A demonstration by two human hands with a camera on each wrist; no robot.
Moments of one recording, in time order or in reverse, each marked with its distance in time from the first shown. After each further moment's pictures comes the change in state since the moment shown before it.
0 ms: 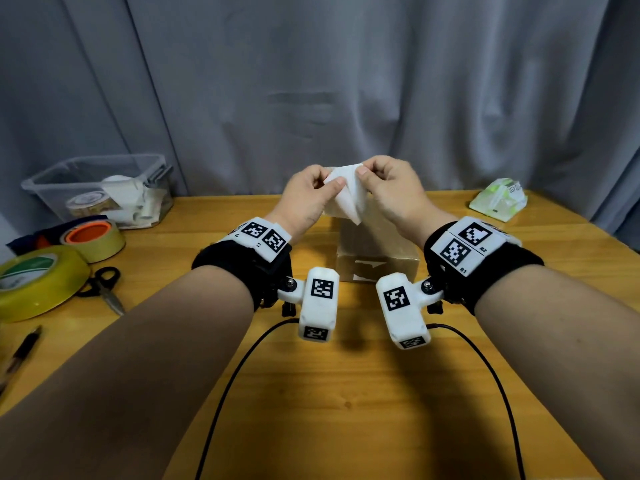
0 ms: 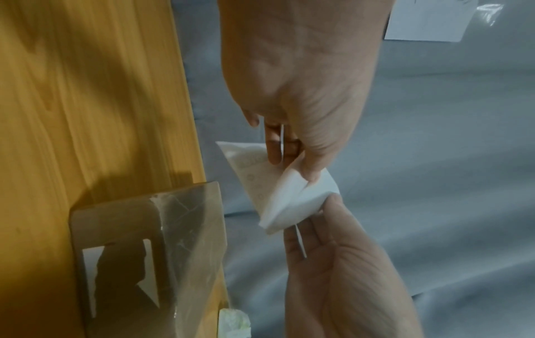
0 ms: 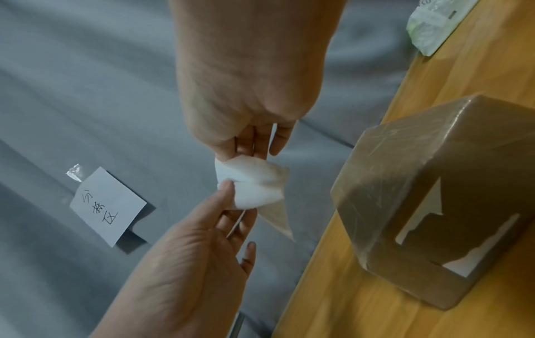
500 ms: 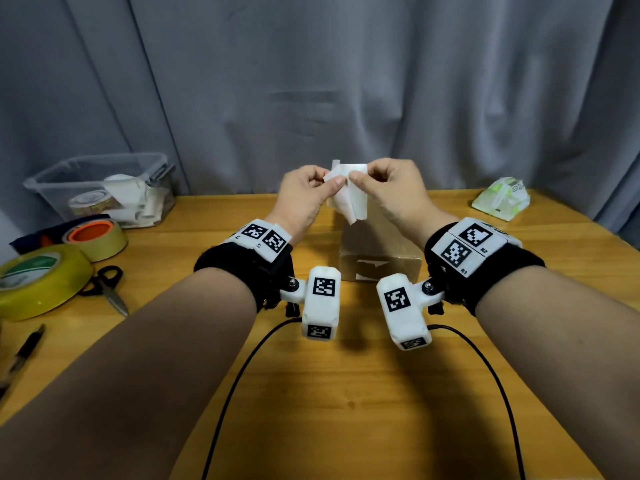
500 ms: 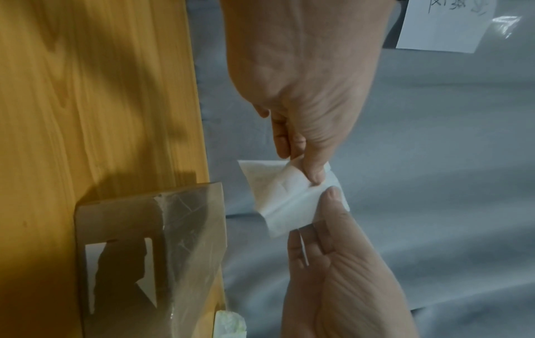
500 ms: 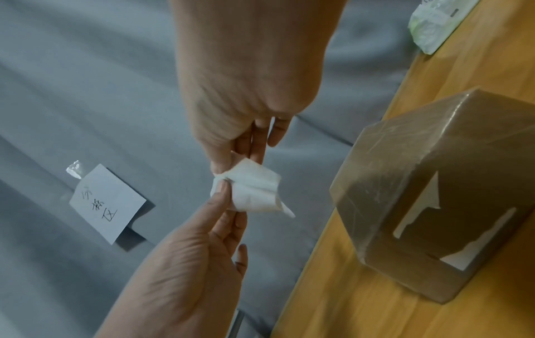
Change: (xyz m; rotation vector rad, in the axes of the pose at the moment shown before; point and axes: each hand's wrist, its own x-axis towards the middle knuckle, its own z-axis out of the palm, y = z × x) left_hand -0.001 -0.004 -0.004 -0.105 0.062 0.035; right_hand -0.006 -0.007 0.001 -0.034 -0.007 -0.034
